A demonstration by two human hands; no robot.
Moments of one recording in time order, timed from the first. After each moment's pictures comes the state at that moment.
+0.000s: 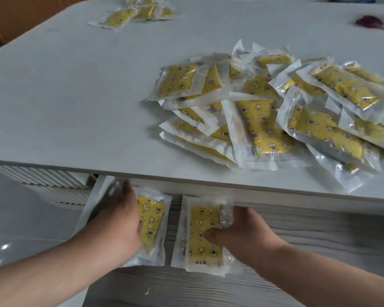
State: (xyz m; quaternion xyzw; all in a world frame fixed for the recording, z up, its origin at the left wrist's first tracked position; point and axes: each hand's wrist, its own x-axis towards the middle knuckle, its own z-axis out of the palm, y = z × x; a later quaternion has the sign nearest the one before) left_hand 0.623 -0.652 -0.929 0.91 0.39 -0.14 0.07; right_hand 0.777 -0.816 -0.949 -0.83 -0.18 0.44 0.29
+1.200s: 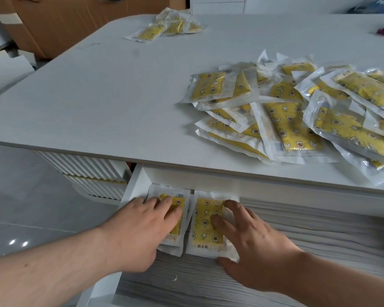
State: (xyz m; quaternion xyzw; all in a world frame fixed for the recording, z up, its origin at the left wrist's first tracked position) left_hand 0.586 -0.639 -0.929 0.97 0.06 -0.22 -0.11; right_hand 0.752 -0.828 -0.967 -0.77 -0.61 0.17 0.03
